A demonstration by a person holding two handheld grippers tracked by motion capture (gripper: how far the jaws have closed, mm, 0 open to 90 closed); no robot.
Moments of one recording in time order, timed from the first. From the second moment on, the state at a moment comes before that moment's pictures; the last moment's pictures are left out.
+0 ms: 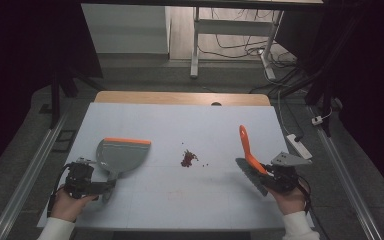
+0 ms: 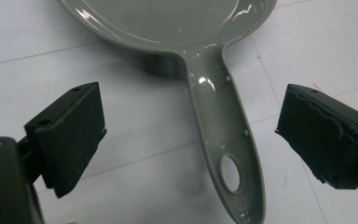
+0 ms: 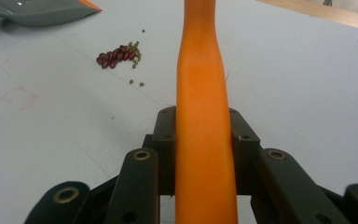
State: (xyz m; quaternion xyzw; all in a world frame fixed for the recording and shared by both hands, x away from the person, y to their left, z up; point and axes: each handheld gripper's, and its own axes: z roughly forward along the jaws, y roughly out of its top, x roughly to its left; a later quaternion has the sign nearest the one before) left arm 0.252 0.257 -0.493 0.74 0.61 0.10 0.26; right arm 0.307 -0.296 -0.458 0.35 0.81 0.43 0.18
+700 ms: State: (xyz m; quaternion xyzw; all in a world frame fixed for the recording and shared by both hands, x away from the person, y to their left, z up) left arm 0.280 0.239 -0.522 0.73 0.63 0.07 0.24; right arm 0.308 -0.294 -0.463 0.35 0.82 0.42 0.18
